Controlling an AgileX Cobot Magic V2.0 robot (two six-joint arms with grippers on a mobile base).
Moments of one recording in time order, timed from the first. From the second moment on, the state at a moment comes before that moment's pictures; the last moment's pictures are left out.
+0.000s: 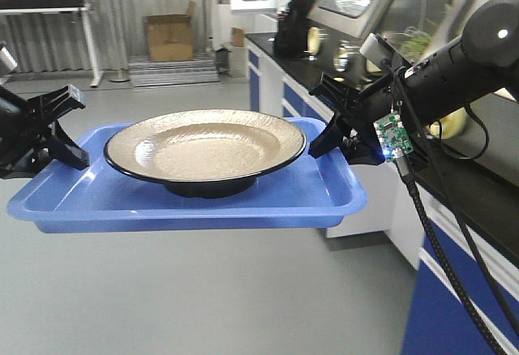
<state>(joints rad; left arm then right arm) 0.00 1.70 -1.95 -0.46 1.29 -0.21 0.21 1.94 -2.24 0.48 1.29 0.36</state>
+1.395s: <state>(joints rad) 0.00 1.70 -1.95 -0.46 1.29 -0.21 0.21 1.94 -2.24 0.48 1.29 0.36</state>
